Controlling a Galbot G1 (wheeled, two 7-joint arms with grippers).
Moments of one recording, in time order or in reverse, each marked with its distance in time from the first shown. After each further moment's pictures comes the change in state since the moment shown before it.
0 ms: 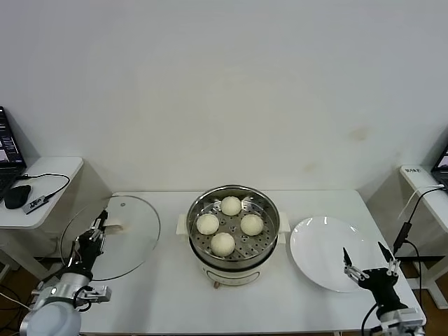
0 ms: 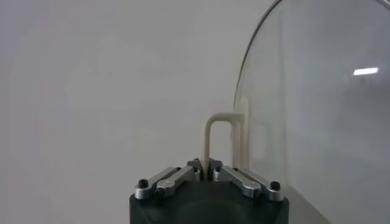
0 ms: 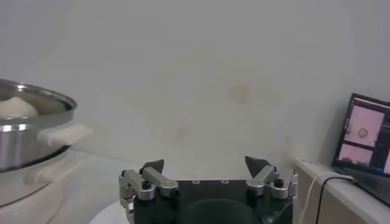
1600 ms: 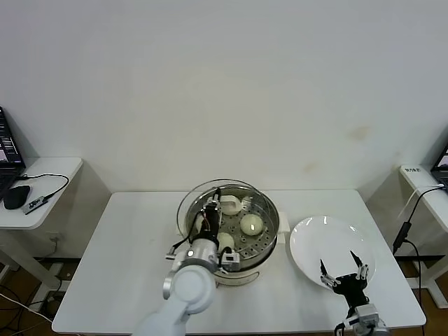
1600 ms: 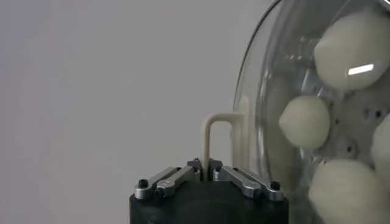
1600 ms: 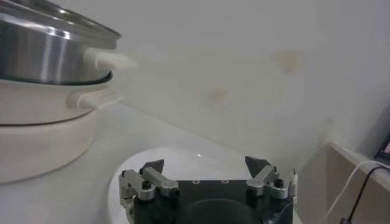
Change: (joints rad) left arm -0.489 -0.374 0.697 0.054 0.360 0.388 0.382; right arm 0.067 0.051 -0.096 -0.151 -0.254 0.028 0.023
